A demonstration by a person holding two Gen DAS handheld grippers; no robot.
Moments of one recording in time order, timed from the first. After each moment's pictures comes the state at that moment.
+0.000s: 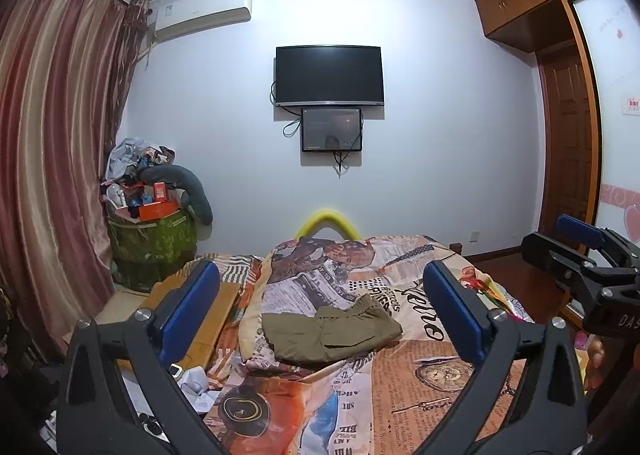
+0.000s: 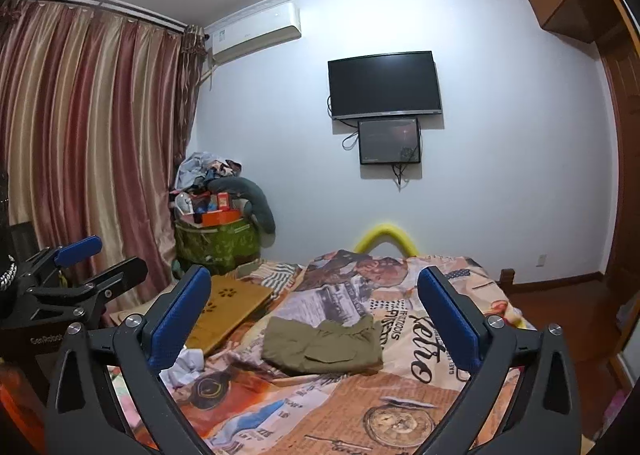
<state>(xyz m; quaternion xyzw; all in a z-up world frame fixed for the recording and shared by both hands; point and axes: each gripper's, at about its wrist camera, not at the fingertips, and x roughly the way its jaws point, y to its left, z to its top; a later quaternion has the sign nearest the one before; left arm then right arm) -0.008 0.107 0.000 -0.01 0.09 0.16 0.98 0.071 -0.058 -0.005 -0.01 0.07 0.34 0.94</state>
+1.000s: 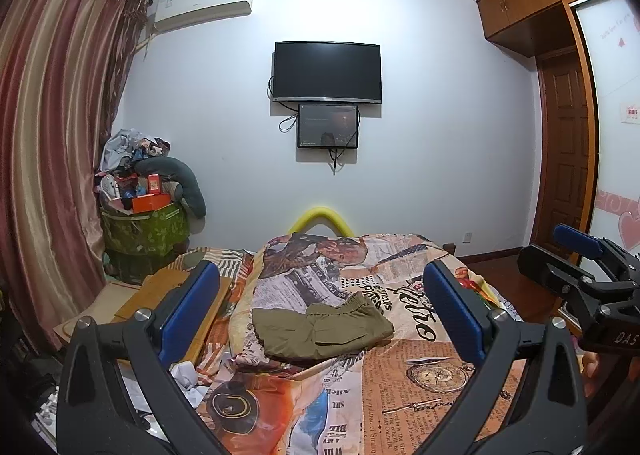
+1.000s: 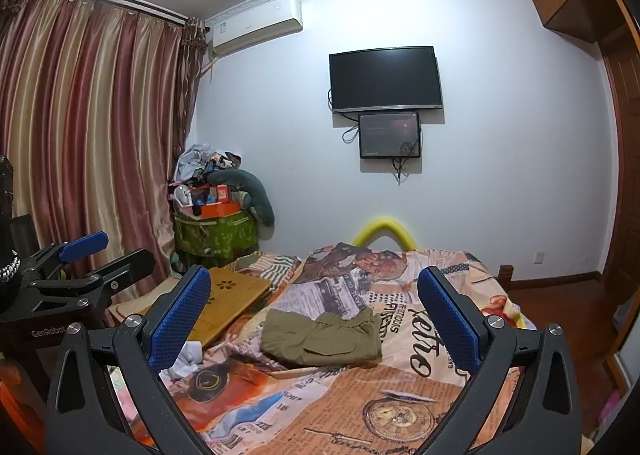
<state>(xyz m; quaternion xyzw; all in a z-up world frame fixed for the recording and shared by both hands) -0.004 0.110 -0.007 -0.02 0.09 0.15 0.98 0.064 -0.060 -0.012 -0.02 0.08 0.34 0.94</state>
